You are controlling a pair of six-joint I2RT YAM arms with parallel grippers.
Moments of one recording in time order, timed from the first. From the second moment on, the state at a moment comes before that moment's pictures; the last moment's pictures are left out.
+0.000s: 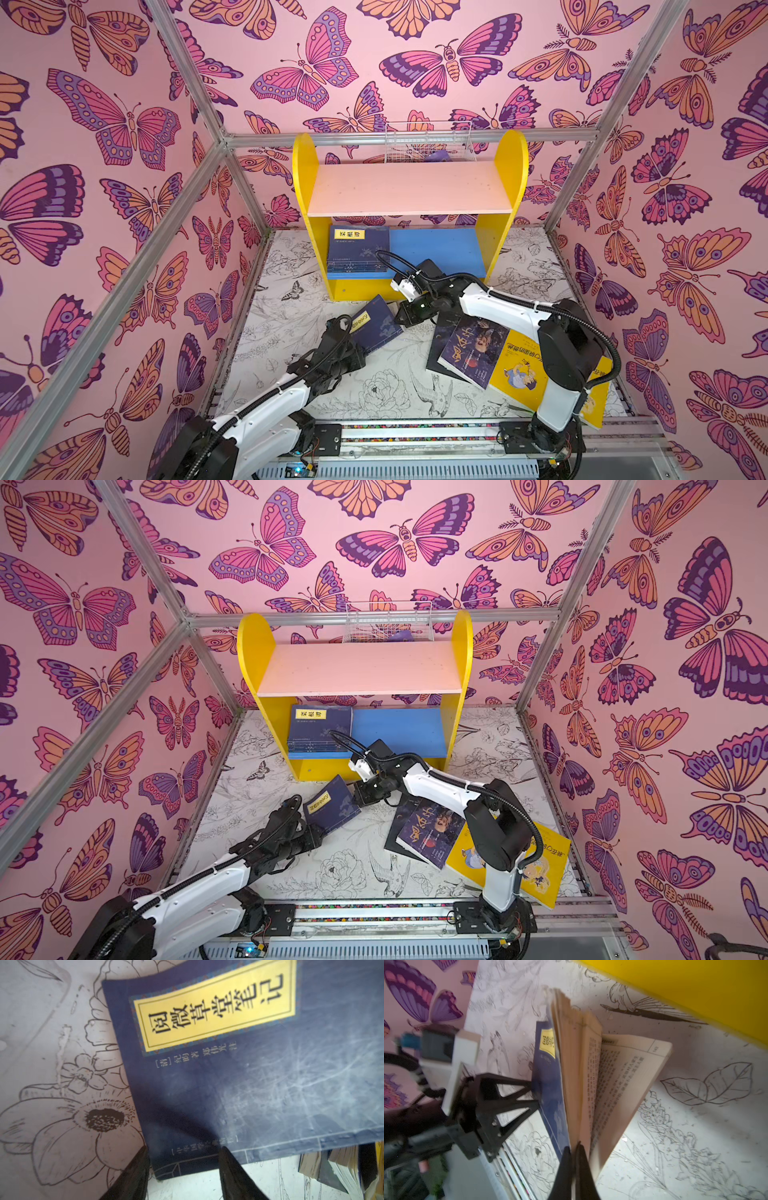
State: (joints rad) left arm -0.52 0.94 0.27 -0.18 0.03 -0.77; right arm 0.77 1.82 1.33 -0.49 -0.46 0.37
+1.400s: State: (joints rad) left arm -0.38 0.71 0.21 0.05 0.32 -0.97; right arm 0.57 1.58 0.98 -0.09 -0.73 0.81
